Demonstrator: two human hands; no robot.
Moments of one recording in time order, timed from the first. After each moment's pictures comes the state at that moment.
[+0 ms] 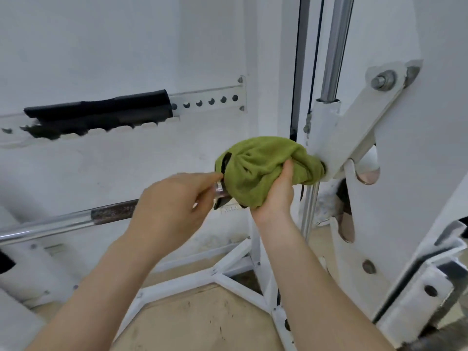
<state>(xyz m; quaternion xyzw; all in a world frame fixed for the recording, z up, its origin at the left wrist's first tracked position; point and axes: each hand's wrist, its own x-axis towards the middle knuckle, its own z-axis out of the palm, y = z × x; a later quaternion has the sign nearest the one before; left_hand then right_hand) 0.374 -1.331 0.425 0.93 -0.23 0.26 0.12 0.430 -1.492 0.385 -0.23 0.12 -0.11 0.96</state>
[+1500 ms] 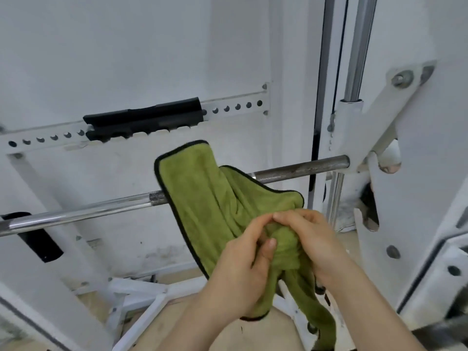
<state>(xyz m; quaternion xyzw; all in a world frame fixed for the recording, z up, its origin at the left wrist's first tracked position) 0.278 -1.346 0.365 0.84 -0.25 0.08 0.48 0.296 -1.494 0.376 -0.61 0.01 0.01 0.80</state>
